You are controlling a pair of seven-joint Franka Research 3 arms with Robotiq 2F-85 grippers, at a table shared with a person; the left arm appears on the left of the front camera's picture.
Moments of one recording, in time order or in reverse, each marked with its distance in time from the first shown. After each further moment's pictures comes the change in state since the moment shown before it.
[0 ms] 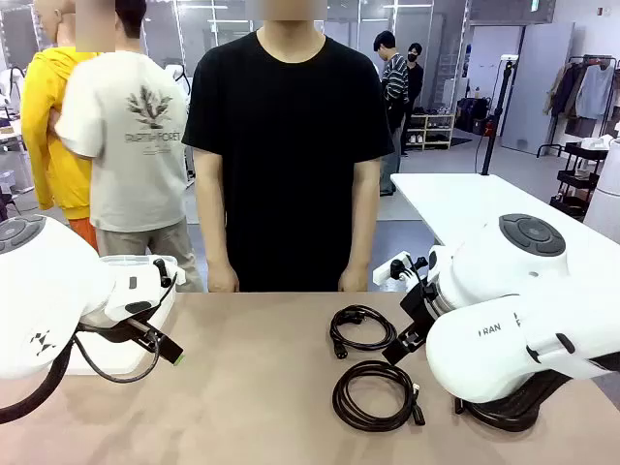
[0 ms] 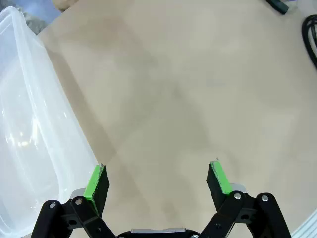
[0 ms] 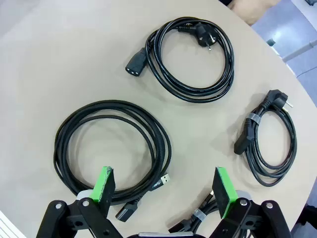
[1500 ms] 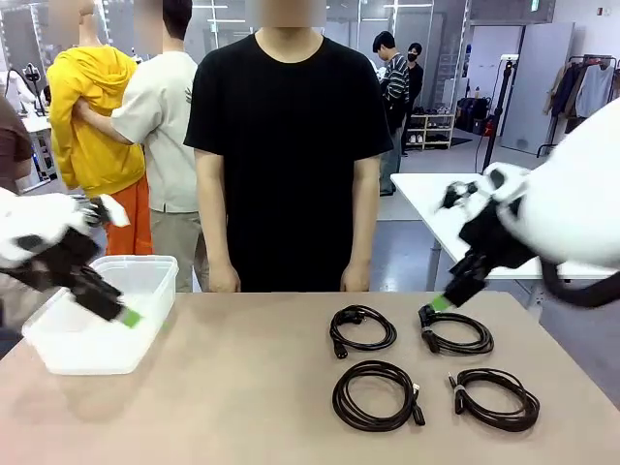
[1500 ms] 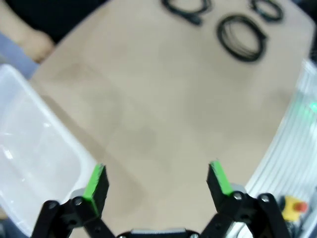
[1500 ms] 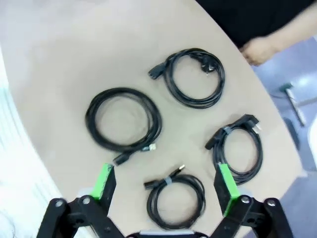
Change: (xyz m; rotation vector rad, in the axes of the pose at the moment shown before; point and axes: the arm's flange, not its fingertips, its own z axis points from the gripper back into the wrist) left arm -0.007 0.046 0.139 -0.292 -0.136 -0.212; right arm 0.013 -0.078 0.140 0.213 -0.088 0.260
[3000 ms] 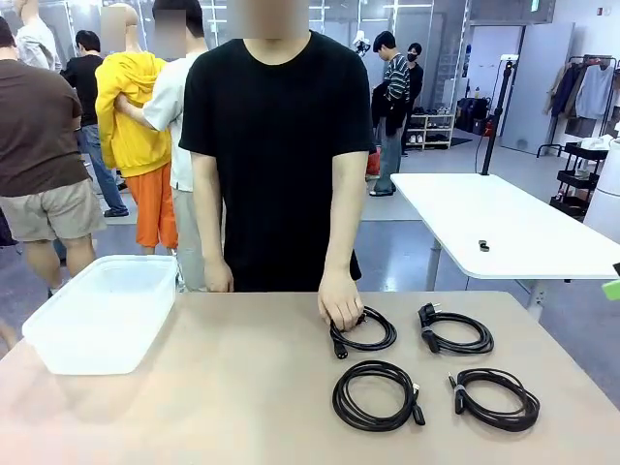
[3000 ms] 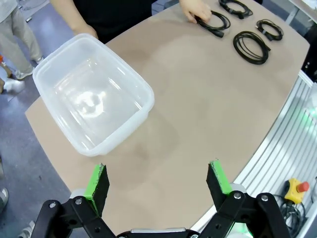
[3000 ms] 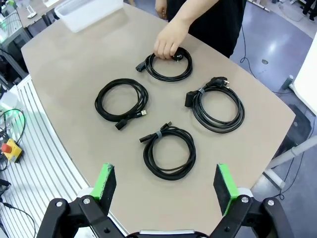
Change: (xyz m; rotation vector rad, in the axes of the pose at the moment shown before) left arm -0.111 0.048 0.152 0.118 -0.147 0.115; right arm -0.177 -0.055 0.133 0.032 -0.266 -0.254
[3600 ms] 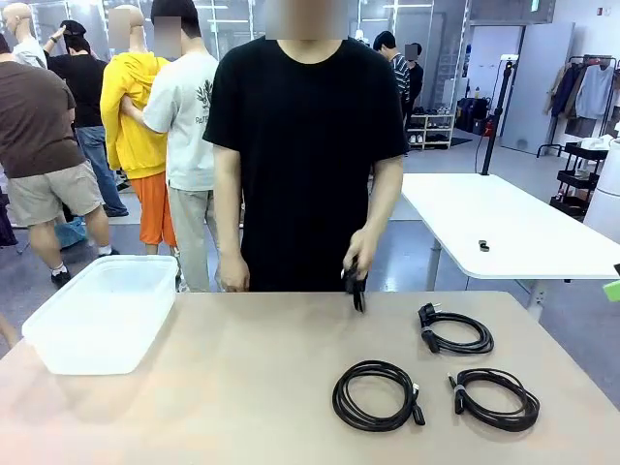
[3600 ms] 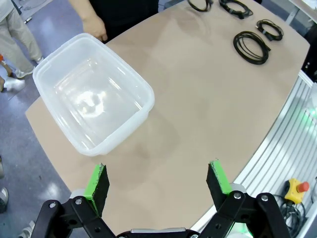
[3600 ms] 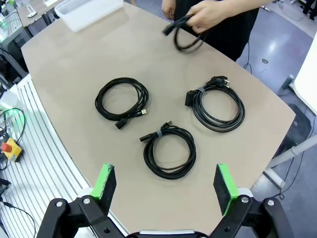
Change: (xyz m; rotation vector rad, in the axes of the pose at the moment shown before) left arm 0.000 0.000 0.000 0.000 0.000 0.000; right arm 0.000 0.000 0.000 0.001 0.003 0.001
